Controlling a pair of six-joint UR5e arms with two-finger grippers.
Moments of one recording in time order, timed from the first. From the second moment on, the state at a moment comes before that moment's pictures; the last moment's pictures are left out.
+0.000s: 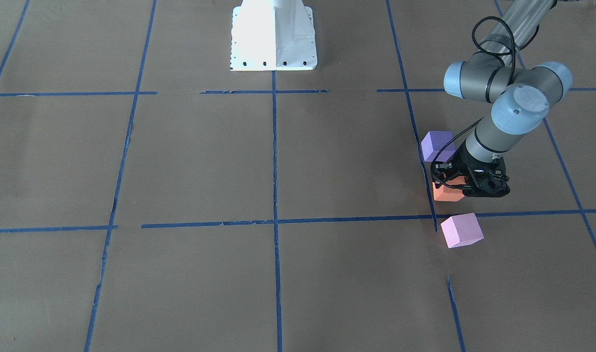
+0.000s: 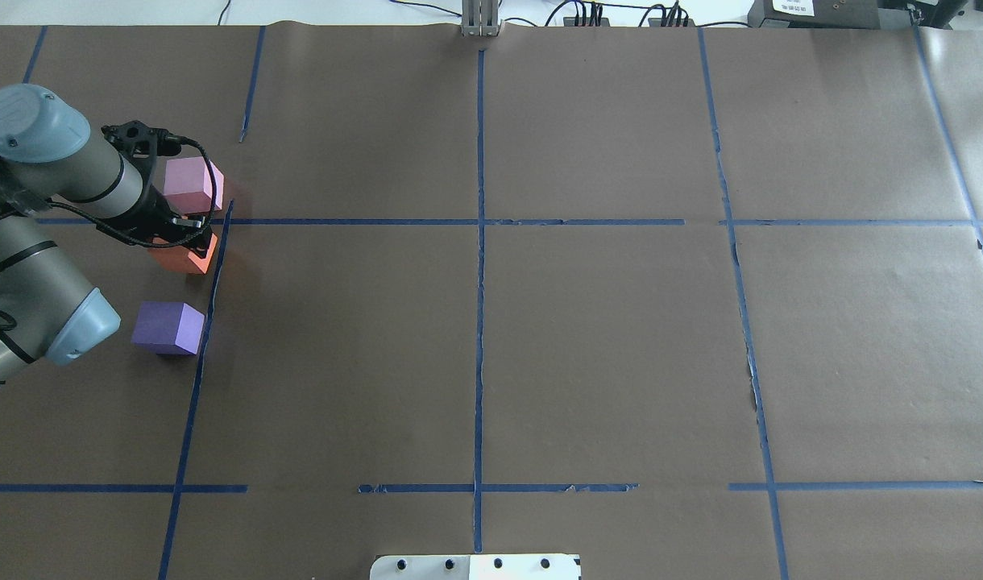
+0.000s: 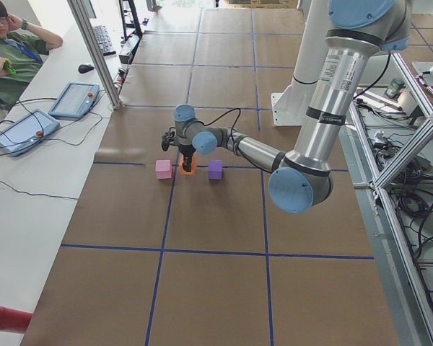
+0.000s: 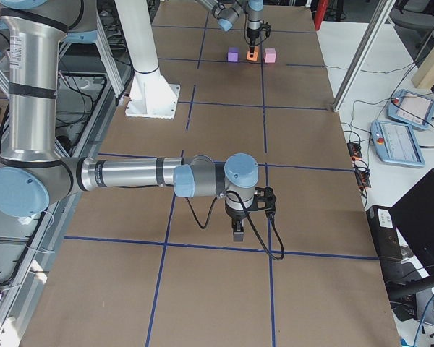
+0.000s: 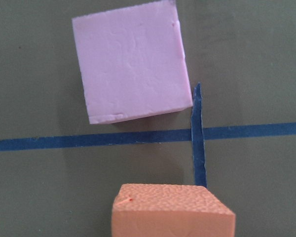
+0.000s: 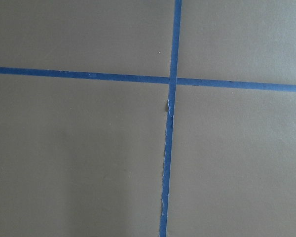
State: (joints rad) left arm -0.88 -1.87 -1.57 -1.87 -2.10 -0.82; right arm 1.53 -1.68 1.76 -1.56 2.34 0.04
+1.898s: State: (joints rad) left arm -1.58 -1.71 -1.51 -1.50 -2.30 0.19; right arm 1.53 -1.68 1.76 -1.56 2.34 0.04
